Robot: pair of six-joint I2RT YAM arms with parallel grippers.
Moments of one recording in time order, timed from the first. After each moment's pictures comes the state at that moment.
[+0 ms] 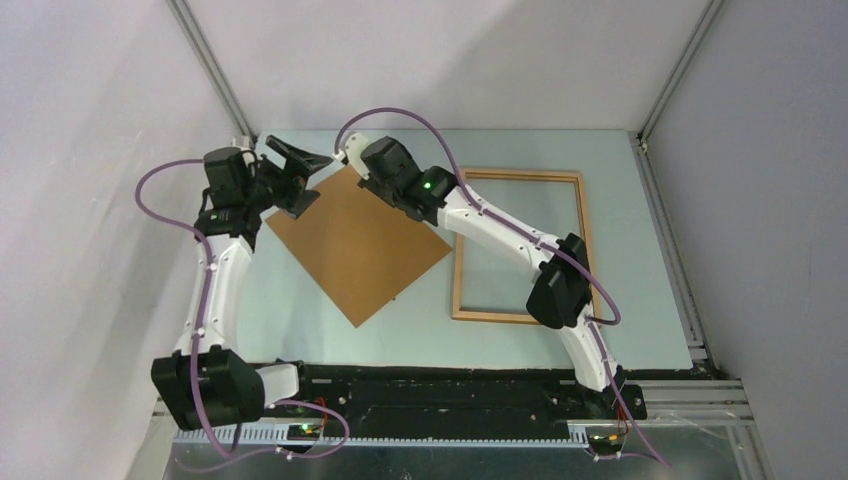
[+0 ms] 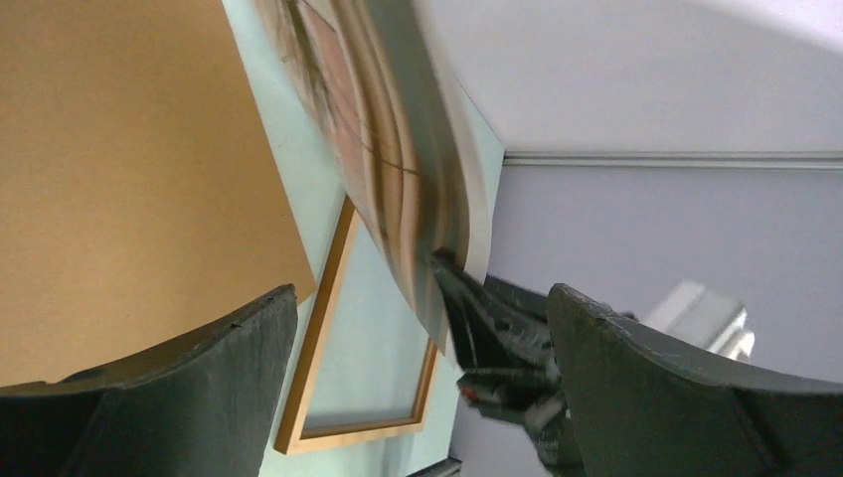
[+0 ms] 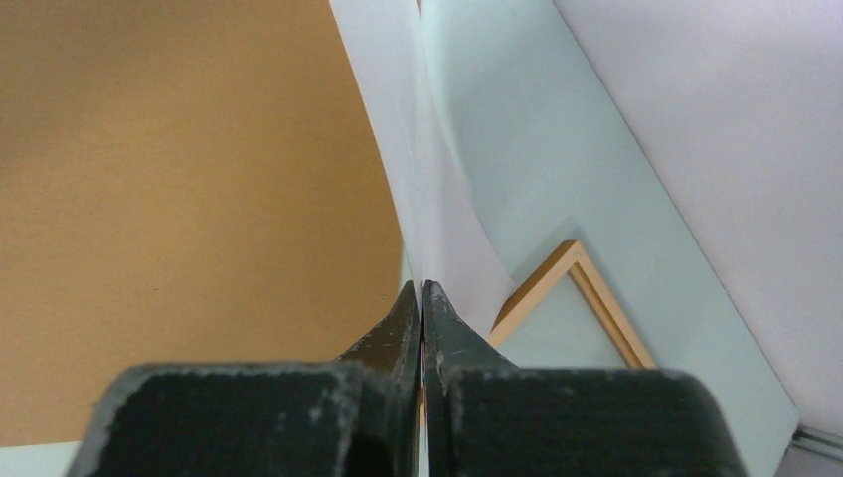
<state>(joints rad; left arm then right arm) 0.15 1.19 1.15 -0.40 0.51 -0.97 0.93 2.15 2.20 -0.63 0.36 -0.30</state>
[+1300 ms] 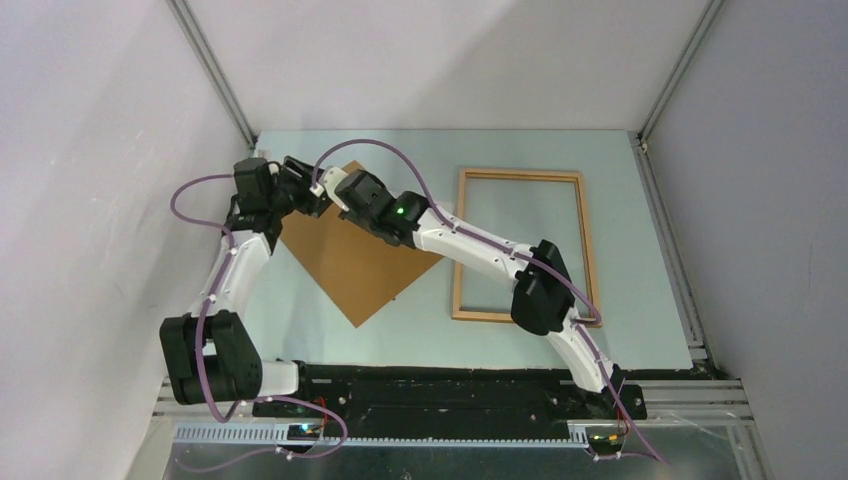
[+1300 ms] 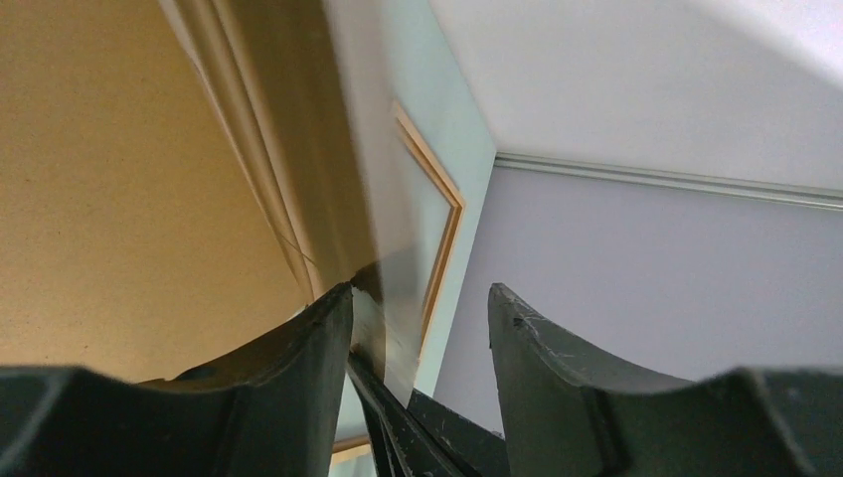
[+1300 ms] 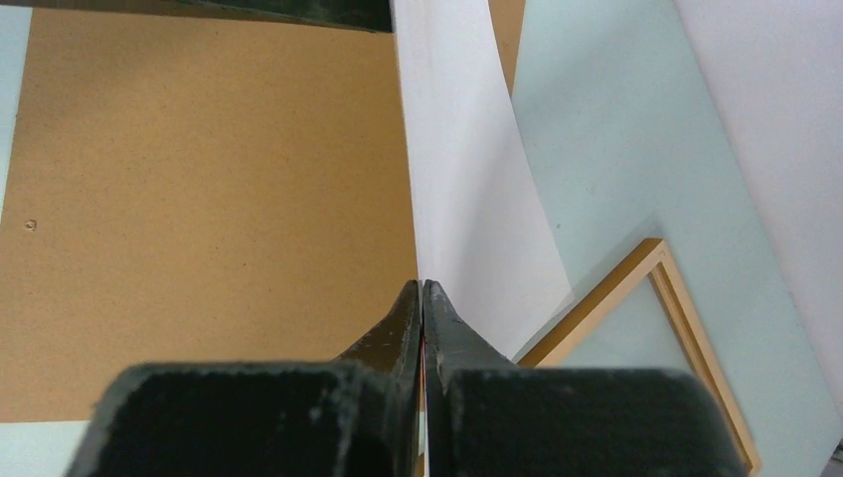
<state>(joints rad) 0.08 1.32 0.99 -0.13 0.50 -1.12 1.04 2.23 2.20 -0.66 0.39 -0.24</state>
